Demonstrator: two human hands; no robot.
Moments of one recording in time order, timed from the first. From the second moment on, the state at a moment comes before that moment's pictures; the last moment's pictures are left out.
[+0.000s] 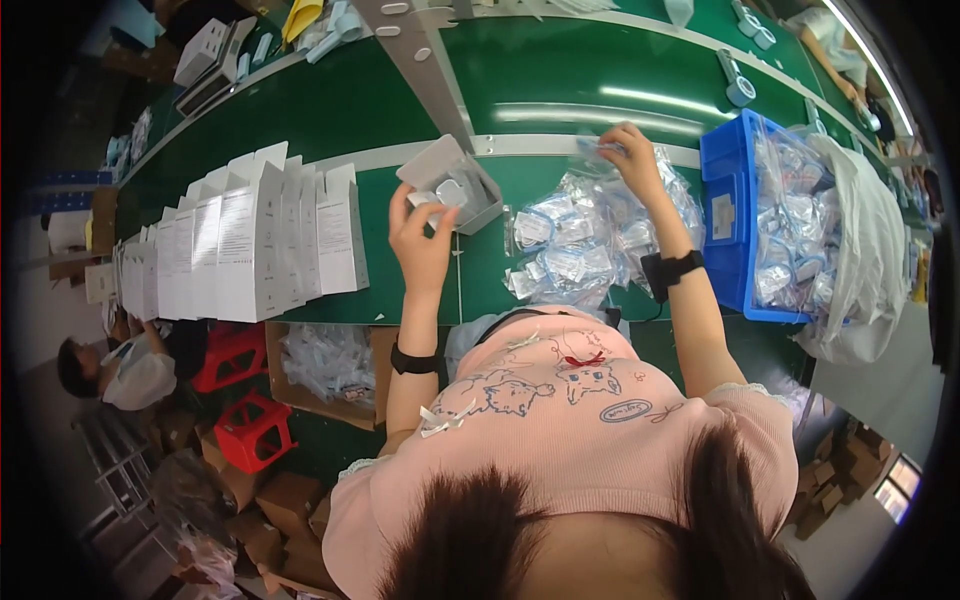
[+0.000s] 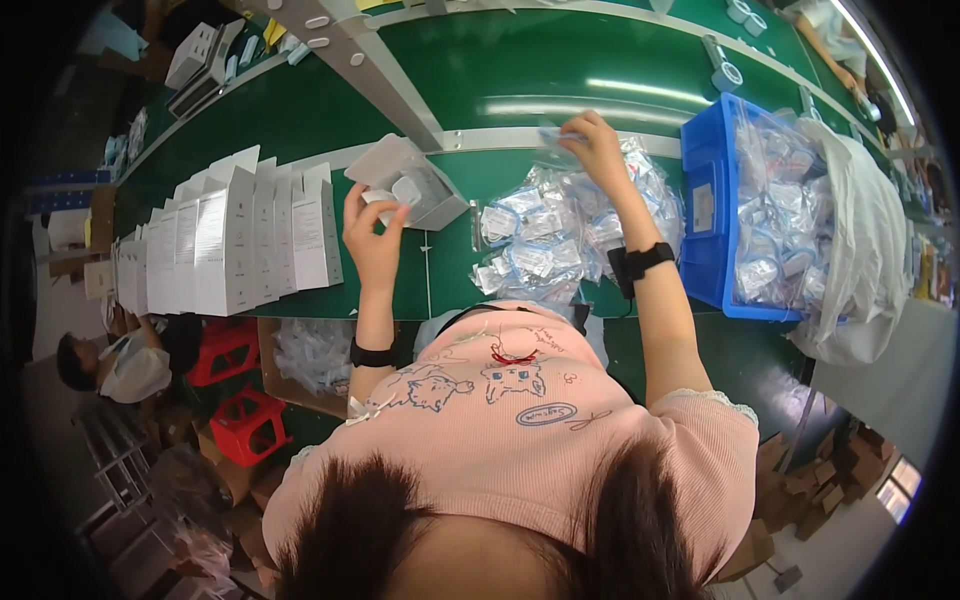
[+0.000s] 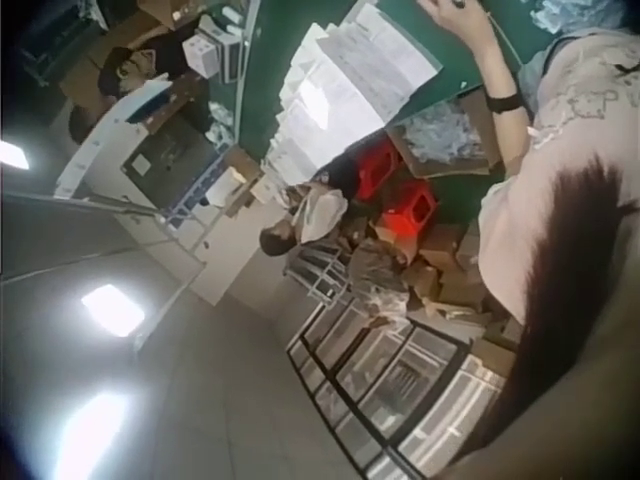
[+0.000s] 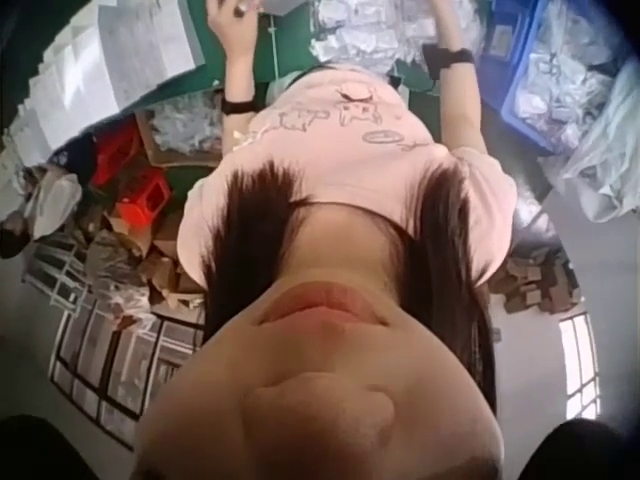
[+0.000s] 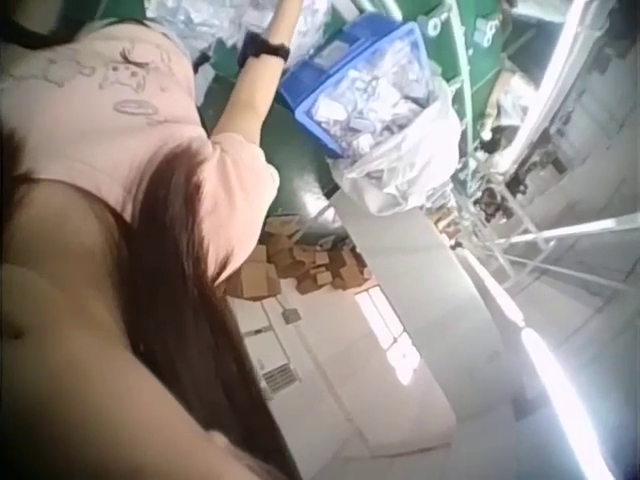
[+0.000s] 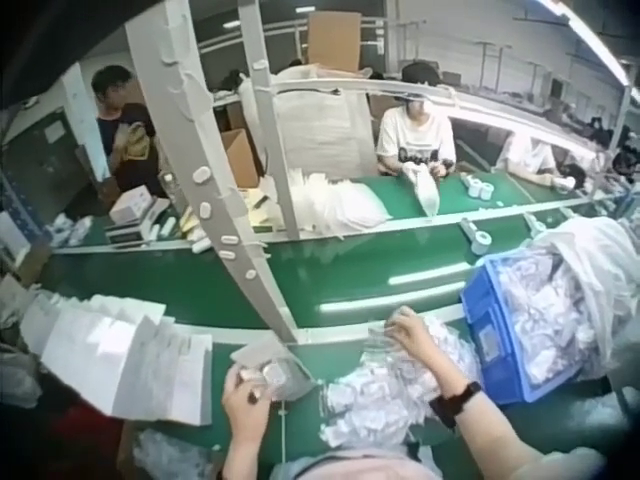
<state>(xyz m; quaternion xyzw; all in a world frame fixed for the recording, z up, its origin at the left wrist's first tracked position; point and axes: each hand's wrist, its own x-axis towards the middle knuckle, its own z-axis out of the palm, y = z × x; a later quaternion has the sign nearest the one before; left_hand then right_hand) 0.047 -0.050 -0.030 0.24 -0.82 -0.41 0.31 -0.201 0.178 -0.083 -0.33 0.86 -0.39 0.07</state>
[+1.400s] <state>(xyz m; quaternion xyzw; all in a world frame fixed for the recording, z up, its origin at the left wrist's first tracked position) 0.125 -0.155 0.078 0.51 -0.85 0.15 0.04 -0.074 0.077 -0.029 -0.70 0.69 -0.14 -0.12</state>
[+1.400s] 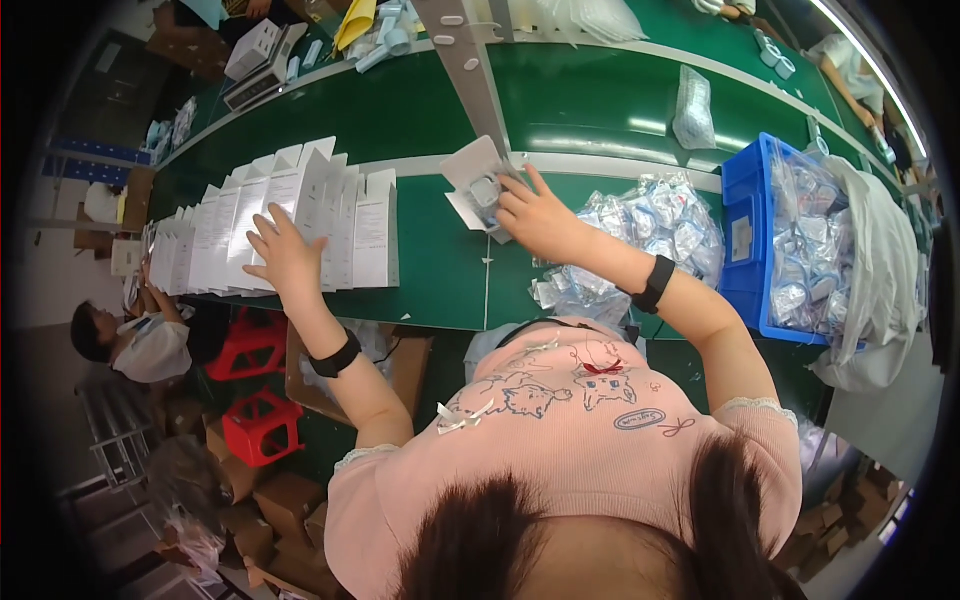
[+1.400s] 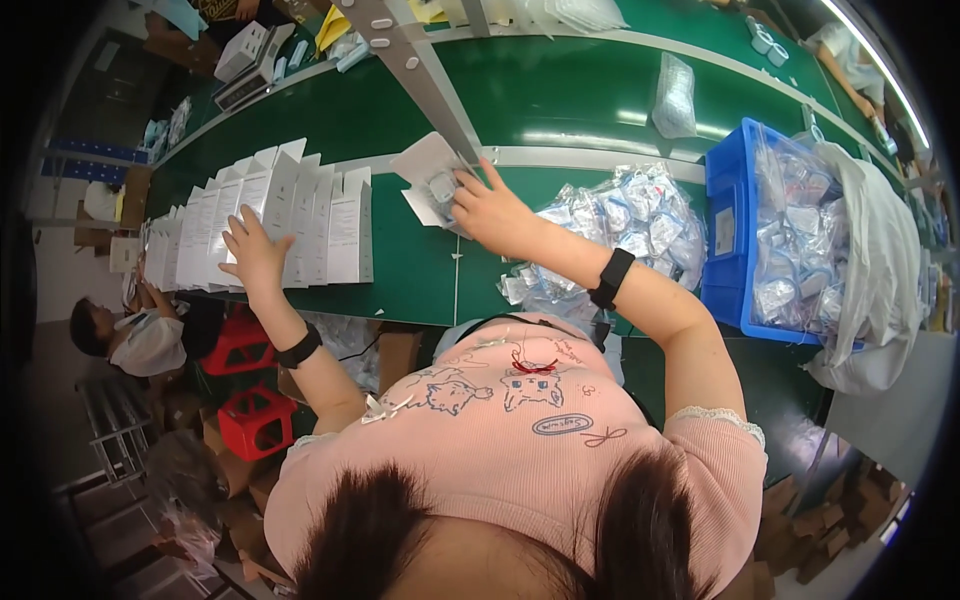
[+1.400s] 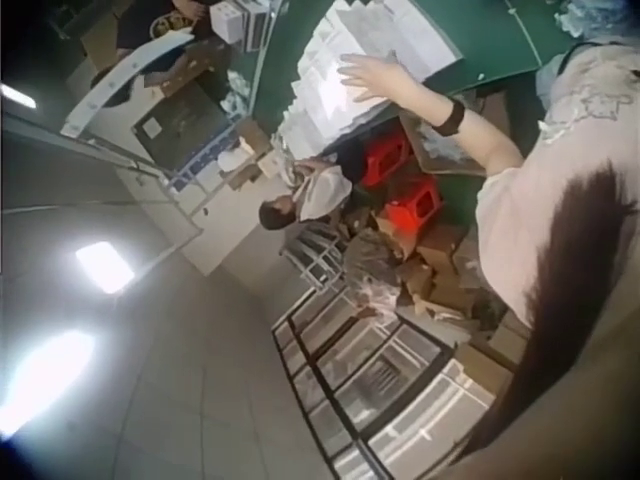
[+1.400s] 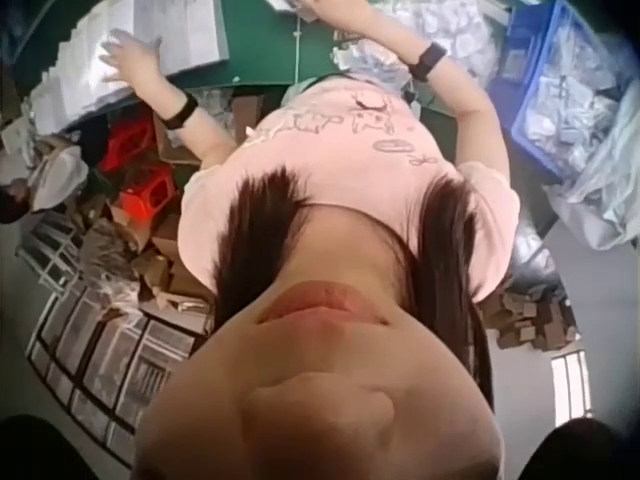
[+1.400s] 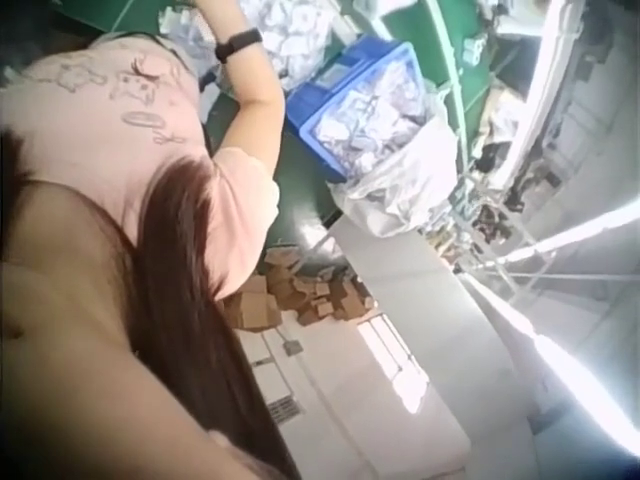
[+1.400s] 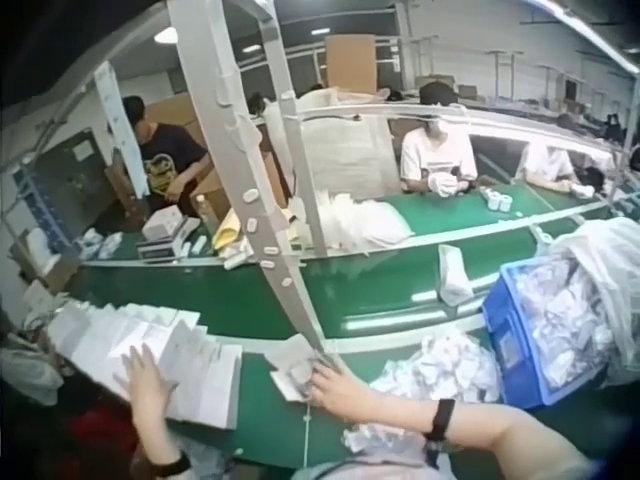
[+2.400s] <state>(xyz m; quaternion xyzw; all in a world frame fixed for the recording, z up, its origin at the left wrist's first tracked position) 0.130 -0.074 -0.010 0.40 -0.80 -0.33 0.30 -0.090 0.092 -0.059 -0.52 0.71 -0.47 -0.01</state>
